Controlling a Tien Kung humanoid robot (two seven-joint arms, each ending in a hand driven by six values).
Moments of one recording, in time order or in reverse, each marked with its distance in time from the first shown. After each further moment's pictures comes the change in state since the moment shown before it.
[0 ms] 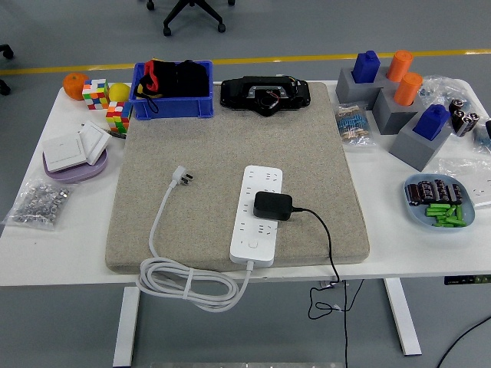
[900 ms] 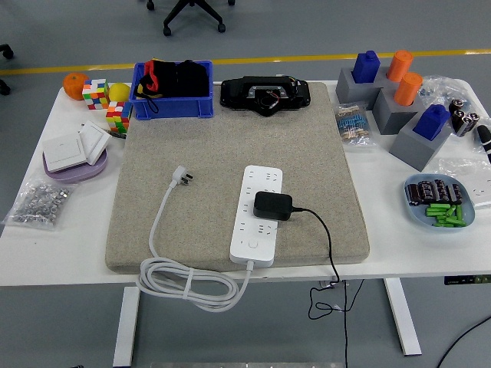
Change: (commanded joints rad) left arm -0.009 0.001 -0.330 0.000 0.284 0.007 -0.092; right arm -0.001 0.003 -0.016 -0.003 -0.031 0.032 -0.069
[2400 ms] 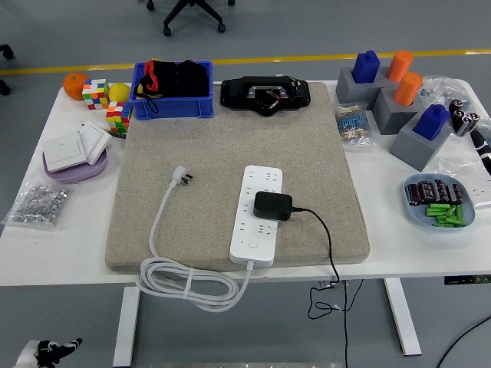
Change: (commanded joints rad) left arm 0.010 -0.002 -0.075 0.000 0.093 0.129 -0.375; right arm -0.007 -0.002 -0.005 0.003 -0.018 0.002 -0.019
